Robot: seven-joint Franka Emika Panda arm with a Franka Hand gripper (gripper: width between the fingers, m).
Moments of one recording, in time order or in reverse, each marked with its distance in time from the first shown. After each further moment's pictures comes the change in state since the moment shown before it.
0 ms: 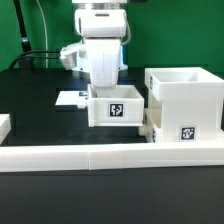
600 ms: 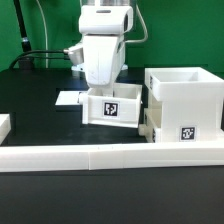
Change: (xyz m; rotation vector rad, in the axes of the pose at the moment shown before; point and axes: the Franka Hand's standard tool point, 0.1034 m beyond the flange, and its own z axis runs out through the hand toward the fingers) arm 0.008 0.003 -0.002 0.017 -0.006 0.140
